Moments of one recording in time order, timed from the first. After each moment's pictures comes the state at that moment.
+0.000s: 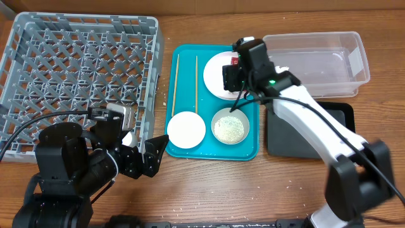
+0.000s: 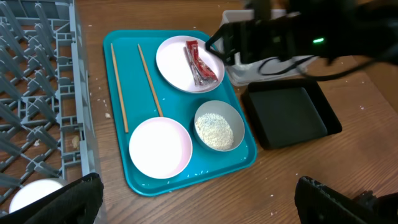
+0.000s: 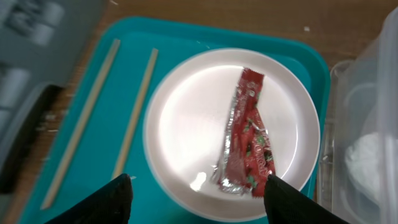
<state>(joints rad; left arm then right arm) -0.04 0.81 1.27 -1.15 0.47 -0.04 0.46 1.79 1.36 -0.44 0.05 0.28</state>
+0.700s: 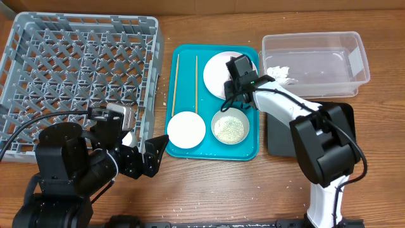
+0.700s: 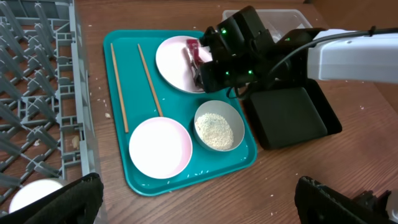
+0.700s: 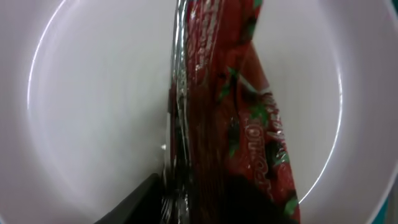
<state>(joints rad) -0.04 0.81 1.27 -1.15 0.47 -0.04 0.45 2.08 1.36 -0.36 0.11 0.27</state>
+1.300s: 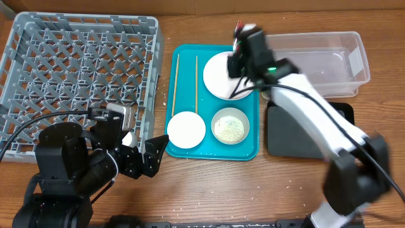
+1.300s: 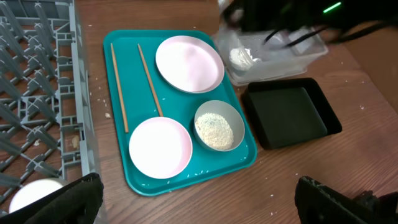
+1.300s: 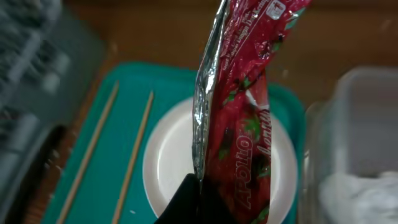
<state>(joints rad) -0.04 0.81 1.27 -1.15 0.47 -0.04 0.42 1.78 1.52 -0.50 0.06 0.28</state>
